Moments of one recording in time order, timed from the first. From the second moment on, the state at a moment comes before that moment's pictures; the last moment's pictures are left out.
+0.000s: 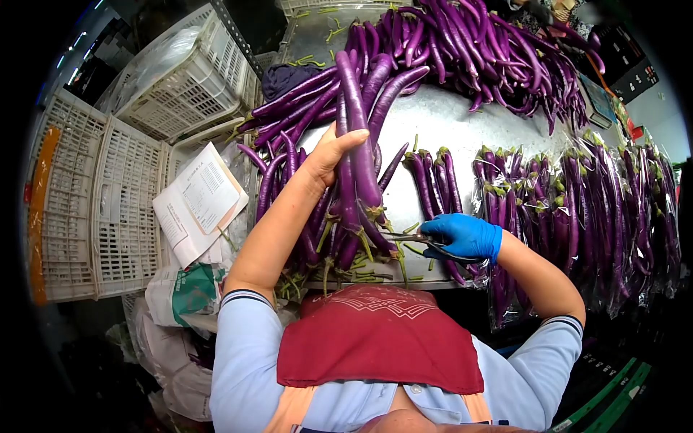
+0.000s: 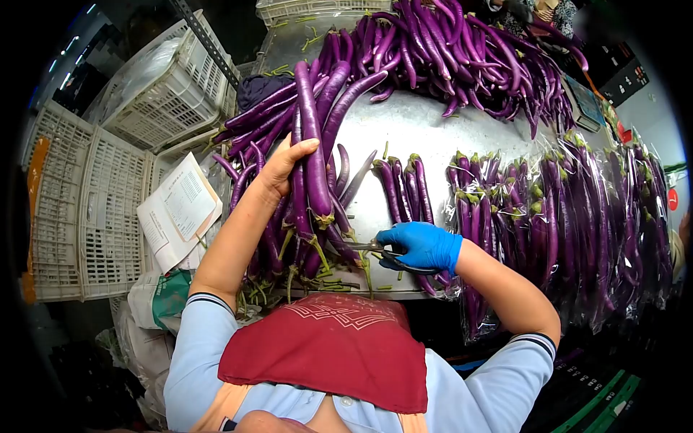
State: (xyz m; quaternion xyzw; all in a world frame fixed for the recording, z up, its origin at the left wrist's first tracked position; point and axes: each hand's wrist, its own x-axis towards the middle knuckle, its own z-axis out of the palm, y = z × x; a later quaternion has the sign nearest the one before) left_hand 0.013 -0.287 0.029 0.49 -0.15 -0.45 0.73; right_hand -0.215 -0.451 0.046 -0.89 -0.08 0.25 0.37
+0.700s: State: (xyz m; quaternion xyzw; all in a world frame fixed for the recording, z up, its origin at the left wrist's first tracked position) left_hand -0.009 -0.309 0.024 0.48 -0.14 -0.36 0.79; right_hand -0.212 -0.395 -0.008 -0.84 -0.01 0.25 0.48
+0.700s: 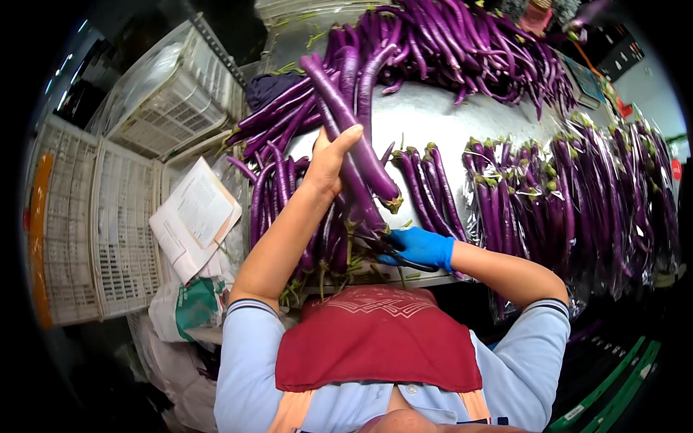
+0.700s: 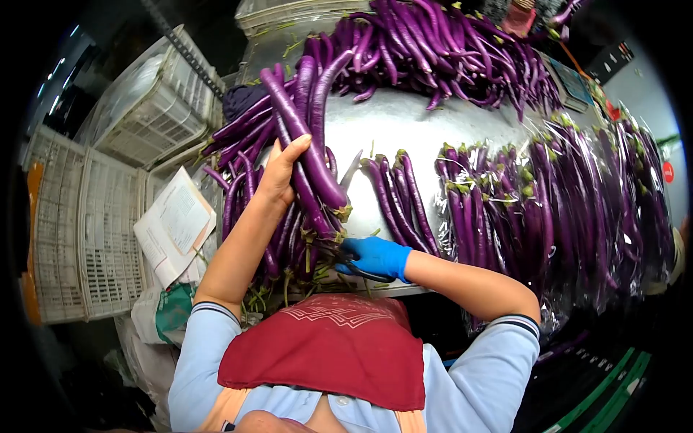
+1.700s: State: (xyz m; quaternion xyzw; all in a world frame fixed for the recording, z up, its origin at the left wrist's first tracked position) left_hand -0.099 -0.444 -0.071 0.46 -0.89 -0.05 0.06; right_hand -0.278 -0.347 -0.088 -0.70 0.21 0.02 0.68
